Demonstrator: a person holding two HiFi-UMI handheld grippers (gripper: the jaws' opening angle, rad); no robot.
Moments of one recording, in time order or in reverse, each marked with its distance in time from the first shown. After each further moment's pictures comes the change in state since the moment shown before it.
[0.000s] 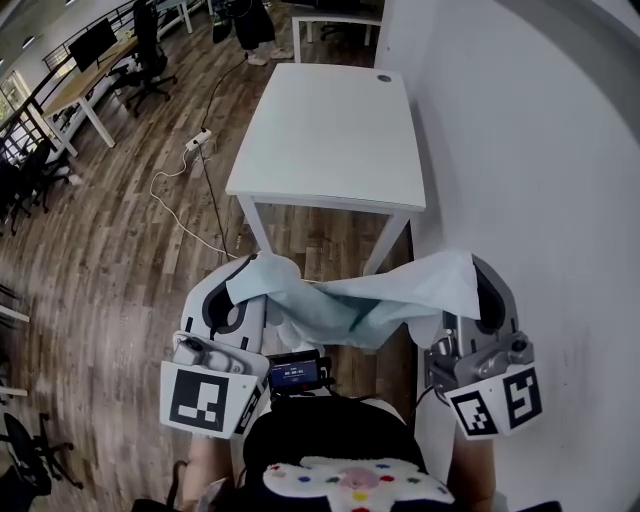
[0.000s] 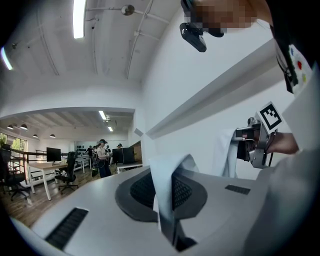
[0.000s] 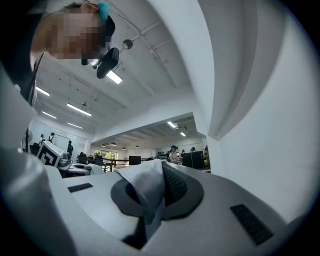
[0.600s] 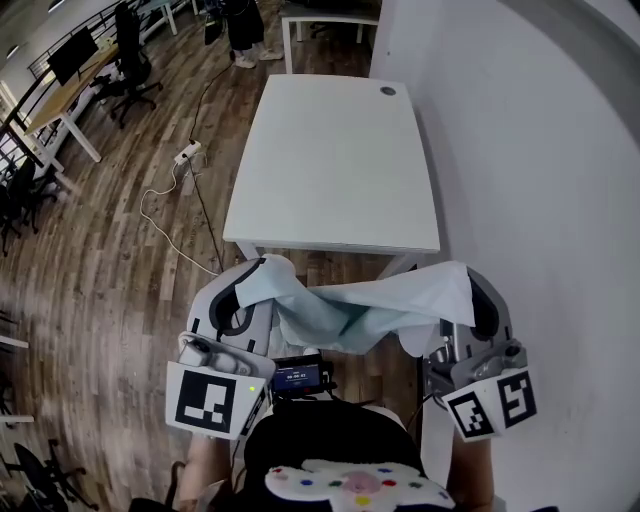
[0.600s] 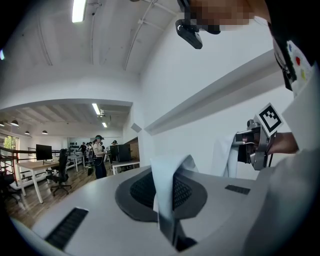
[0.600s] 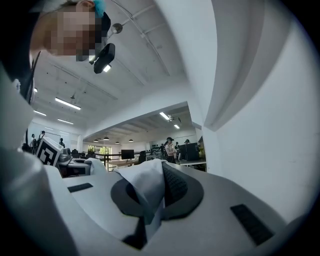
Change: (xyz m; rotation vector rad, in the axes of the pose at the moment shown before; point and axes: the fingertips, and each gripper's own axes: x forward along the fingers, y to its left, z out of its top) left arm 0.122 0.081 -0.003 0.006 0.029 -0.078; right arm 0.128 -0.040 -0.028 0.027 0.088 -0.078
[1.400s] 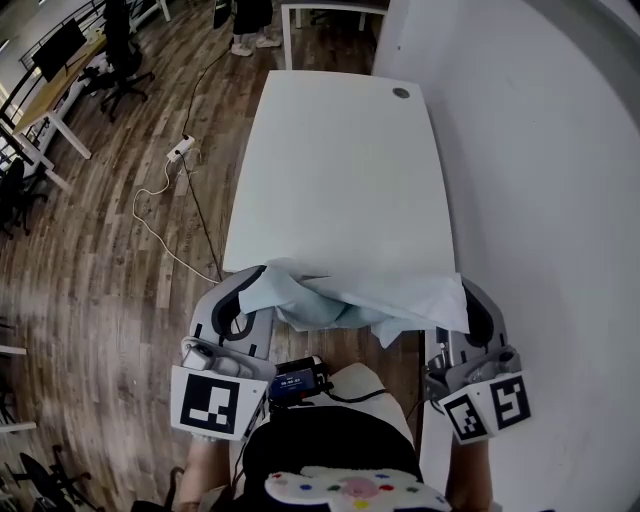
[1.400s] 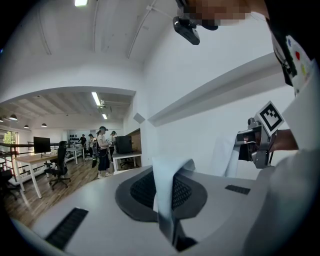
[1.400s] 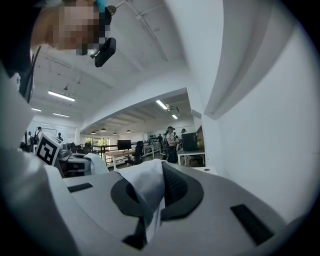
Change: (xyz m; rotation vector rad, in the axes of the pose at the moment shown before) left arm 0.090 0.066 -0.039 -0.076 0.111 0.001; right arm 0.108 -0.033 -0.037 0.001 0.122 -0.023
